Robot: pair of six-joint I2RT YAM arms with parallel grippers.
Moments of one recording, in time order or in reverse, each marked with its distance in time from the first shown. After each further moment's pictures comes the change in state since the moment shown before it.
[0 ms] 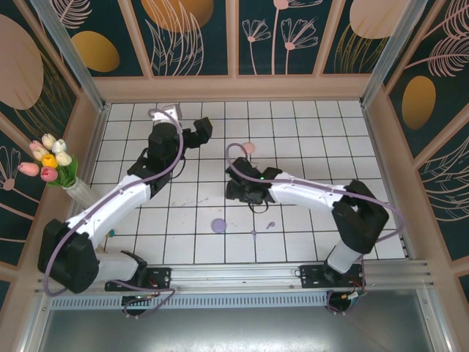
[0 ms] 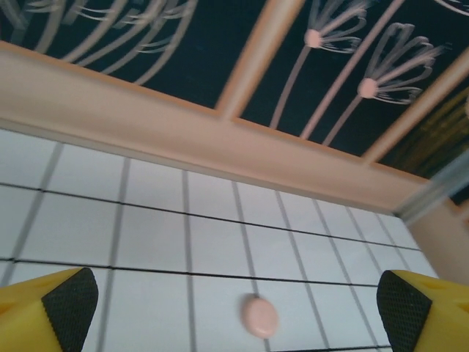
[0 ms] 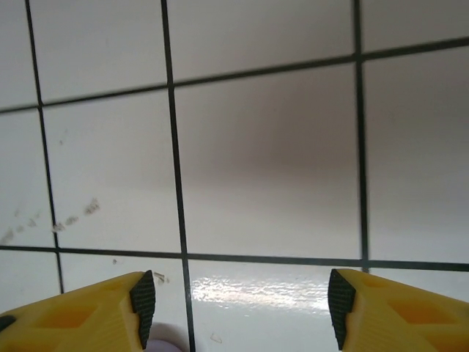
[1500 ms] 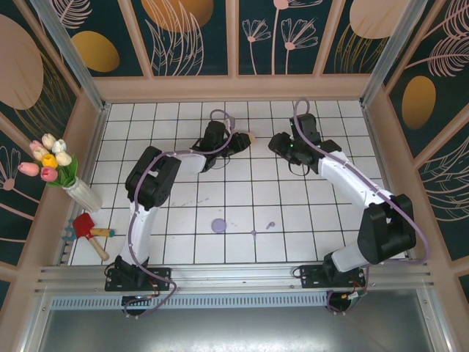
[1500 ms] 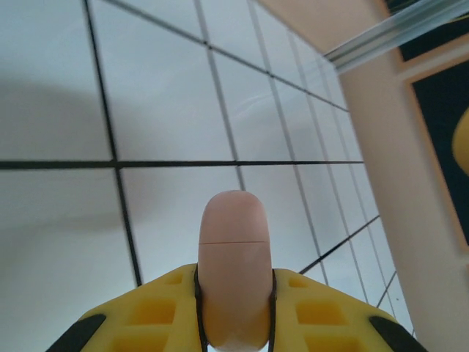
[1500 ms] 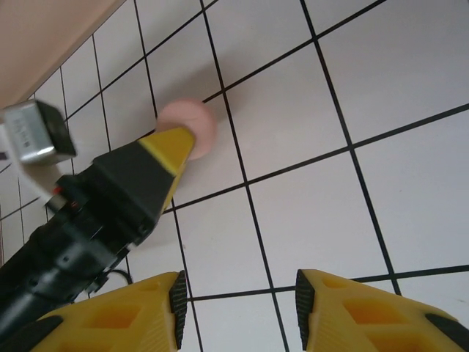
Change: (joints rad) left arm -0.033 0.967 0.468 0.299 0.605 -0.311; right arm -0.547 -0.206 0.007 0.116 -0.240 -0.171
